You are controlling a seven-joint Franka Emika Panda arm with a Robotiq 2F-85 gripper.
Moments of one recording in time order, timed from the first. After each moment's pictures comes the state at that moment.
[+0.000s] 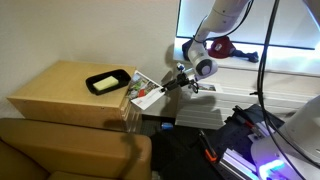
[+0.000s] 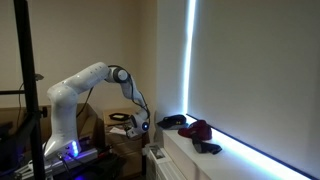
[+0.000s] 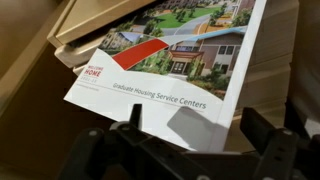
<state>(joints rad) -0.25 0.99 -0.03 -1.90 1.60 2.07 0.78</state>
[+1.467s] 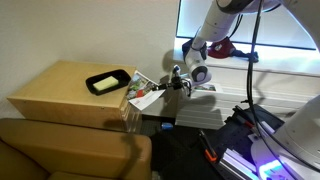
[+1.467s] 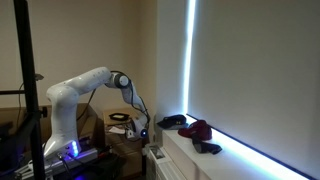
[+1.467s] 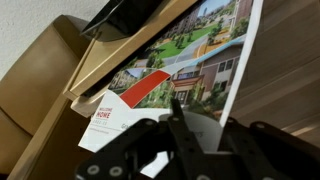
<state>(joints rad) -0.21 1.11 -0.04 -1.80 1.72 1.88 0.97</state>
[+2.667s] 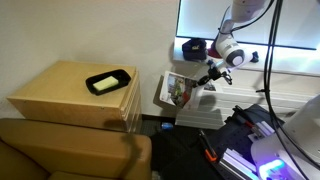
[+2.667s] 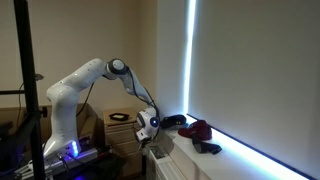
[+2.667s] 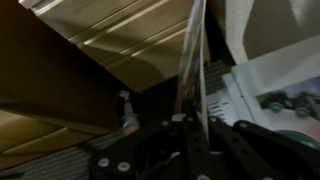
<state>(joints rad) -0.20 0.87 -0.39 -2.05 1.51 2.08 0.83</state>
